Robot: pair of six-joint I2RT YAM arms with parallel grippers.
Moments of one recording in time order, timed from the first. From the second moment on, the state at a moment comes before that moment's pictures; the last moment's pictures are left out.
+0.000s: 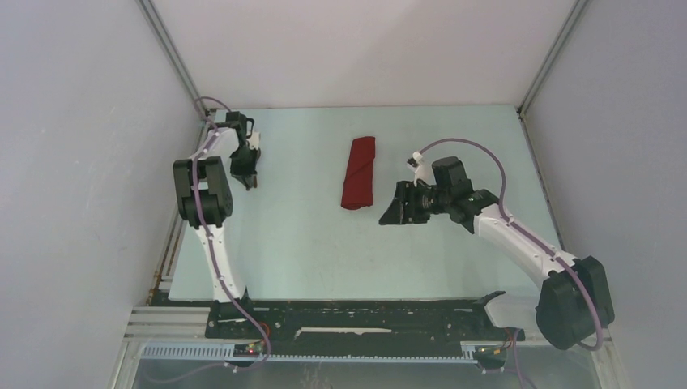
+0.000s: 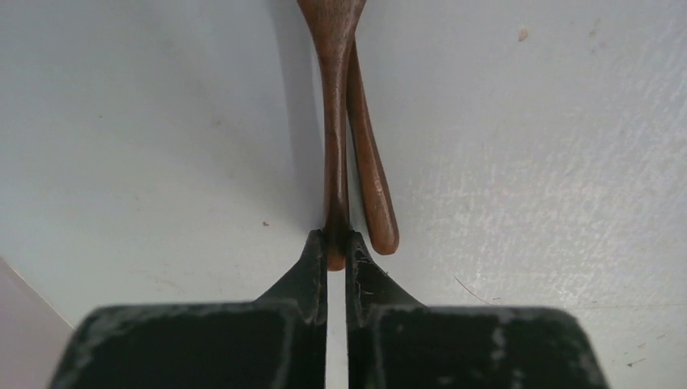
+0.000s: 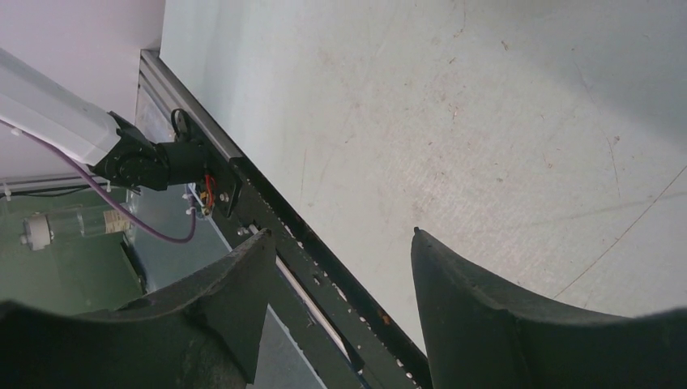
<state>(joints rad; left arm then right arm) 0.09 2.21 1.76 -0.90 -0.02 0.14 0.43 1.26 0.86 -0.35 -0.63 0.45</state>
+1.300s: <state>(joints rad) -1.51 0.98 0.75 -0.72 -0.57 0.46 0.67 1.41 1.20 -0.99 -0.76 0.25</state>
